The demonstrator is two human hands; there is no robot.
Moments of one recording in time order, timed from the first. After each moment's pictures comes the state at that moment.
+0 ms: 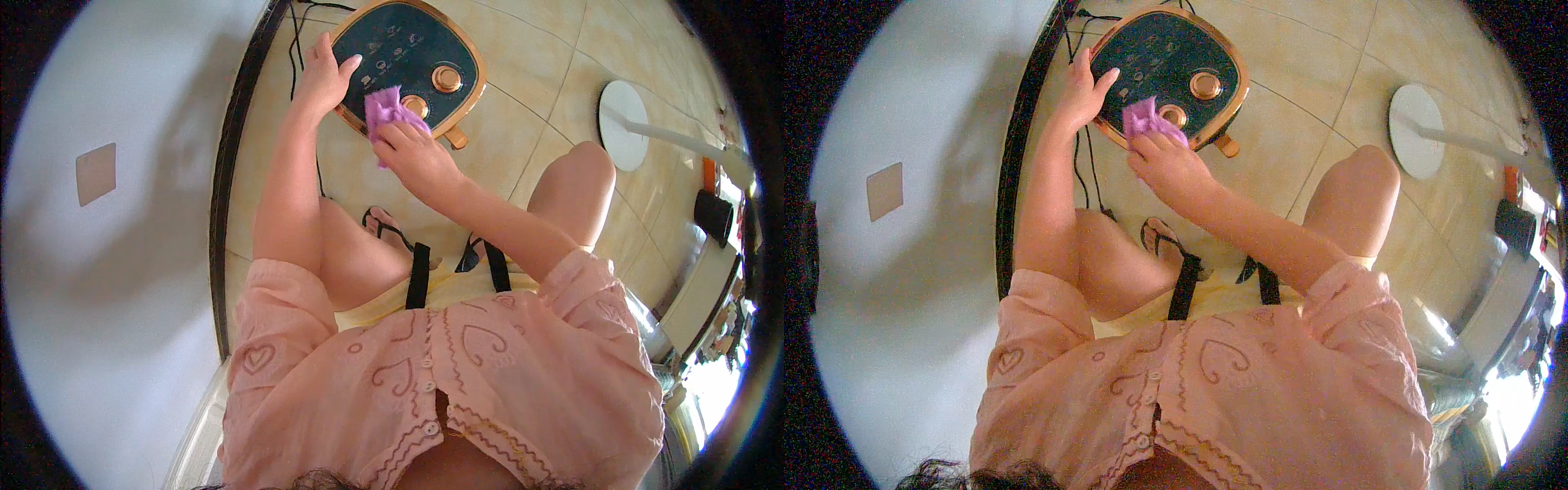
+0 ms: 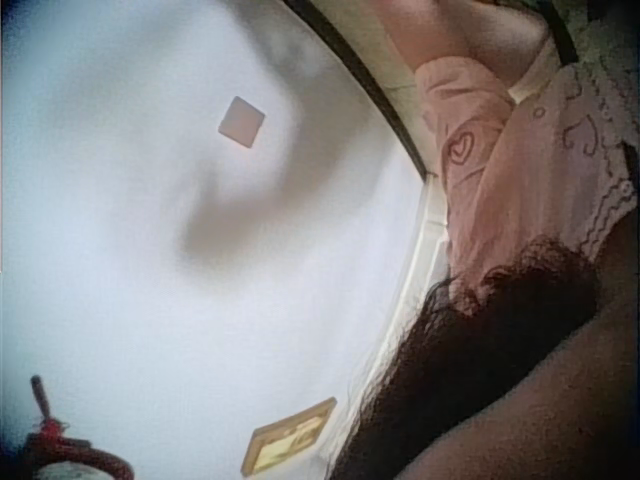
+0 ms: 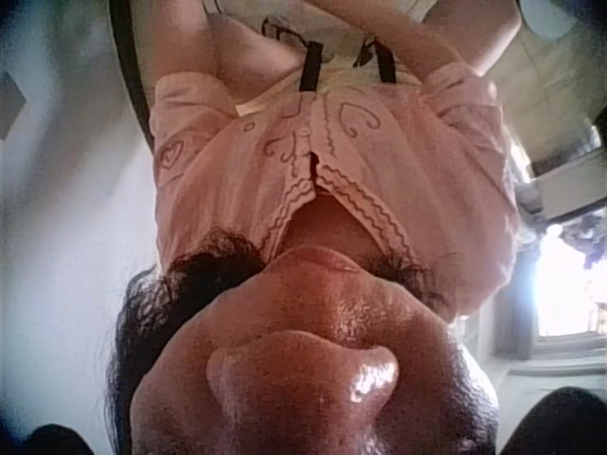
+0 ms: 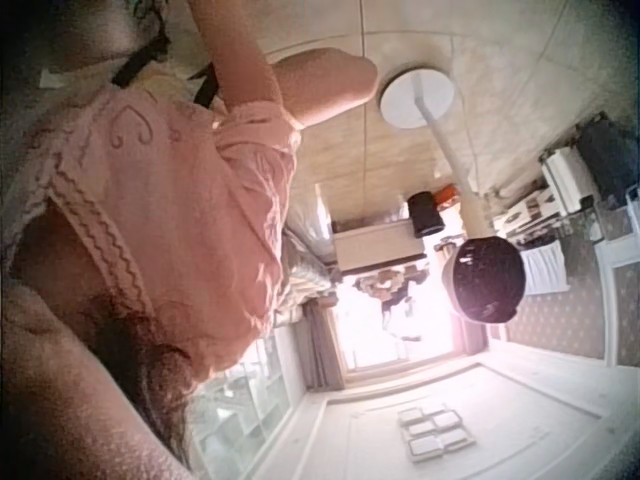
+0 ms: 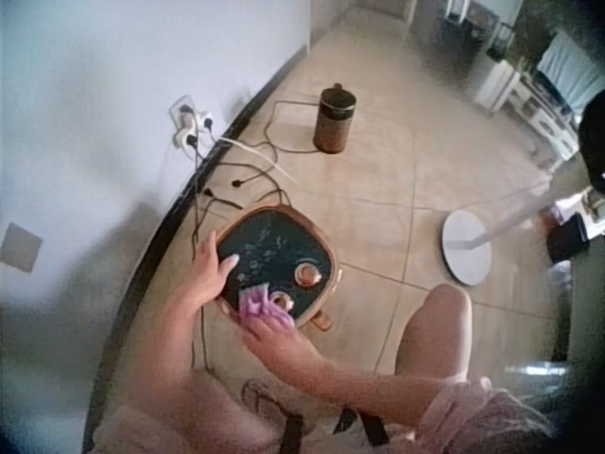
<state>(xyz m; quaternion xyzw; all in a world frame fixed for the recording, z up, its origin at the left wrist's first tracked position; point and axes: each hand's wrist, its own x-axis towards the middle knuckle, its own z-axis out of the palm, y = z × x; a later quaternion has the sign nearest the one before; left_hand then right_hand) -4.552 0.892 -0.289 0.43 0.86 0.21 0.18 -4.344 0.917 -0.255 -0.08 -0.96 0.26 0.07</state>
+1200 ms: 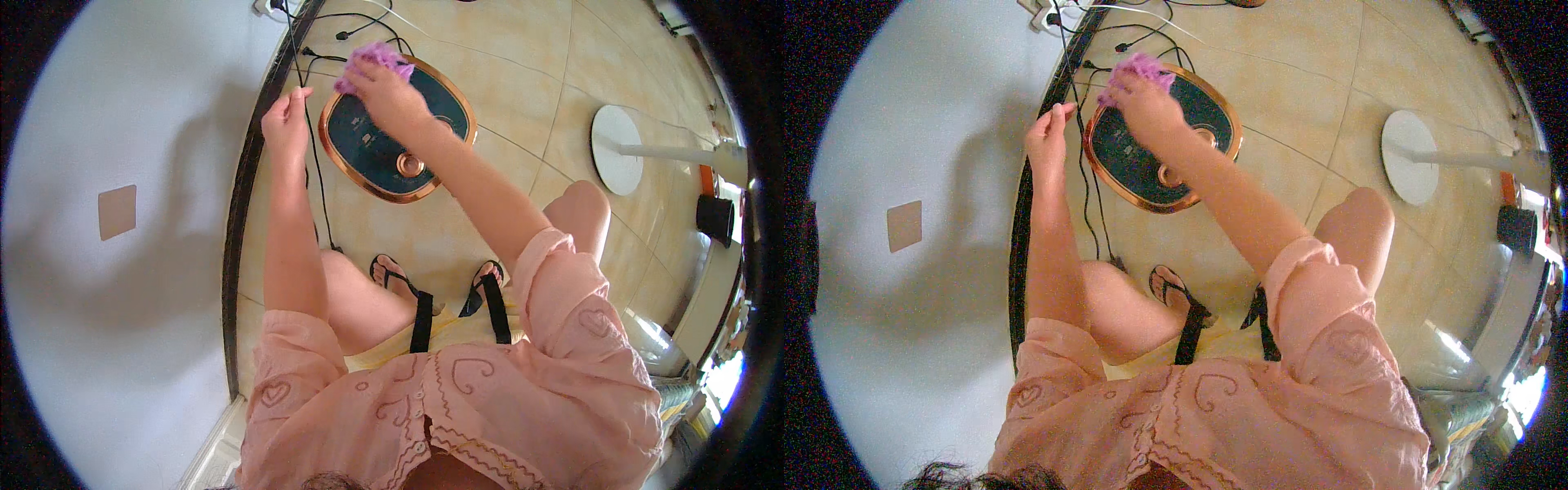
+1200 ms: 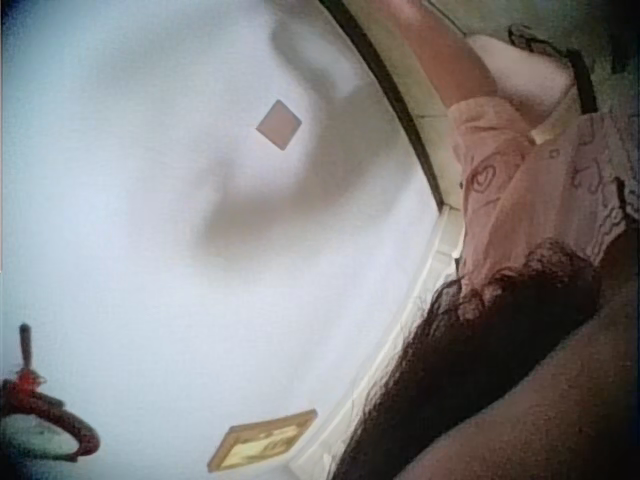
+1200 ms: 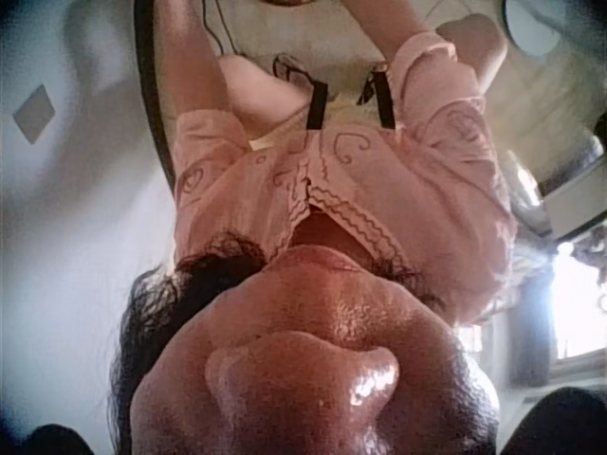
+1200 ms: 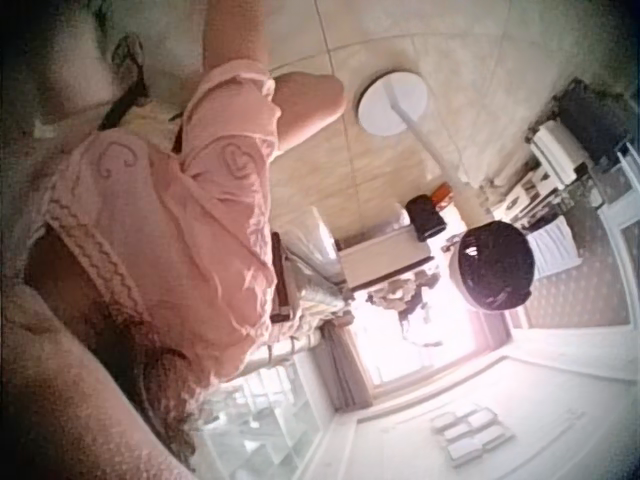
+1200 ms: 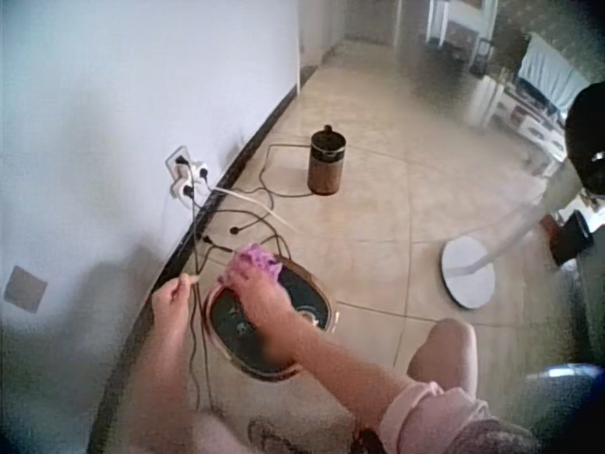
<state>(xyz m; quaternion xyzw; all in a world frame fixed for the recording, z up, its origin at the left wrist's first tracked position) -4.572 0.888 -0.251 0.25 0.81 0.51 0.17 -4.463 1.019 -0.300 -0.14 -0.94 0.16 0.26</state>
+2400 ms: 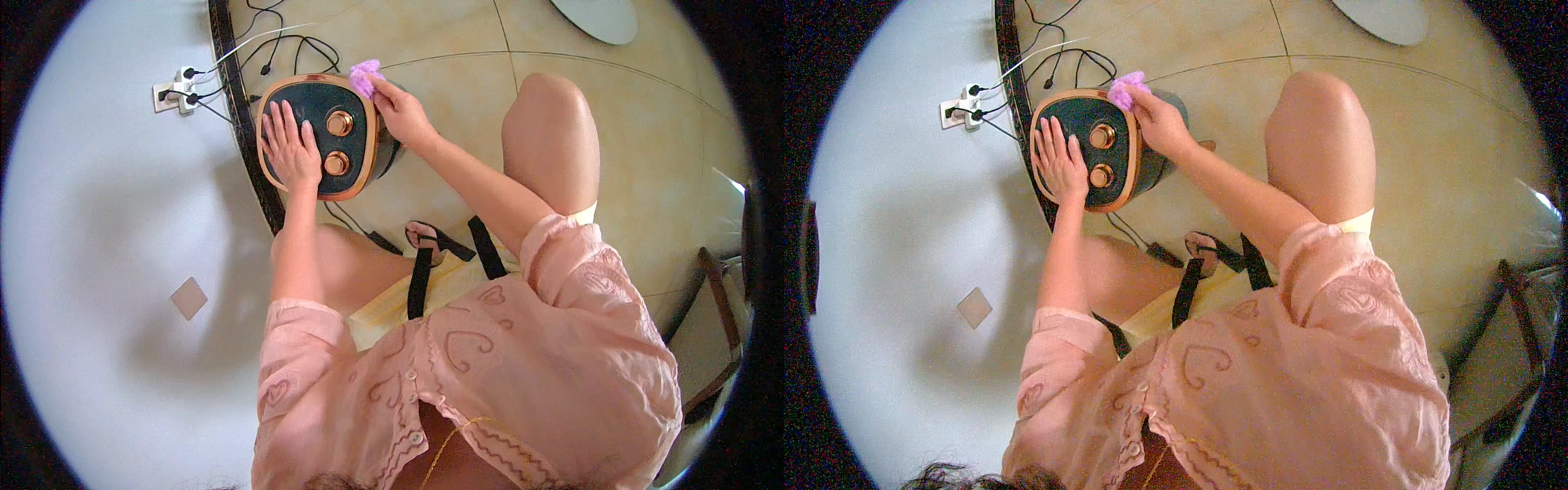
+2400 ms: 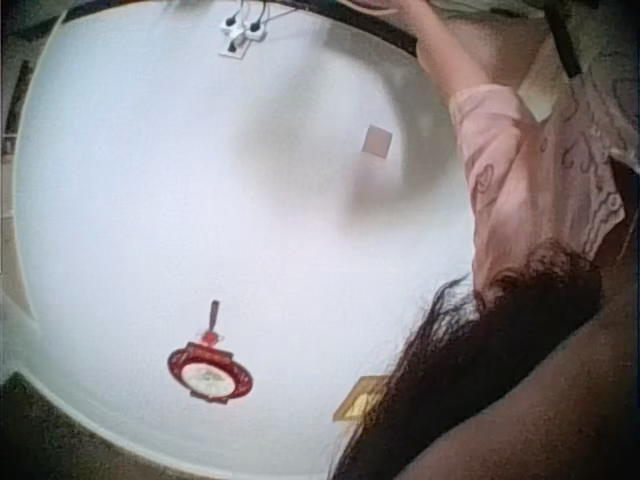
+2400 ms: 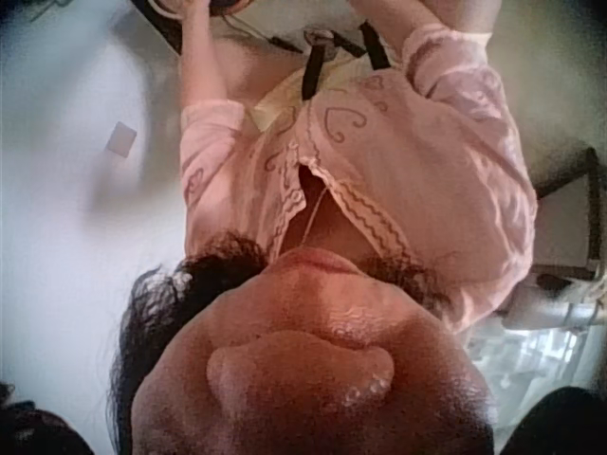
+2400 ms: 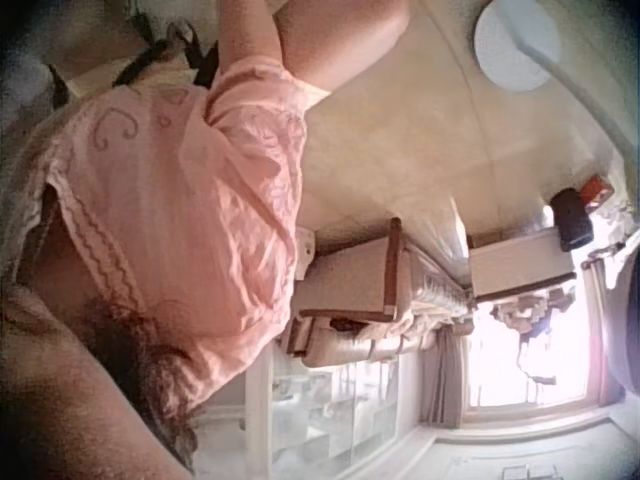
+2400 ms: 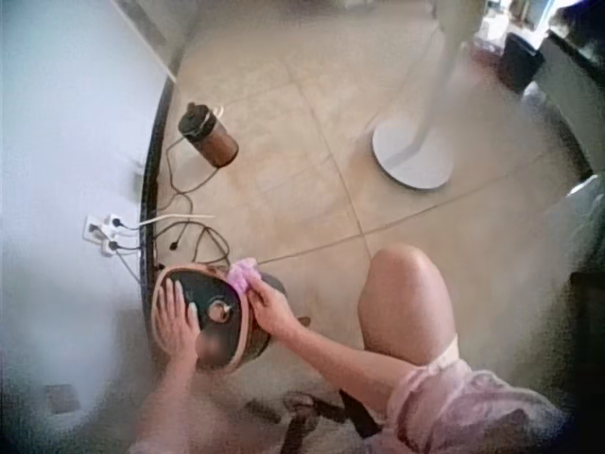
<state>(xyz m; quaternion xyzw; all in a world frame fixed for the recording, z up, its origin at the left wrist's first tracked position) -4.484 0.942 -0.294 0.62 0.78 0.02 -0.07 -4.298 1.004 -0.331 -0.46 -0.53 0.61 0.36</state>
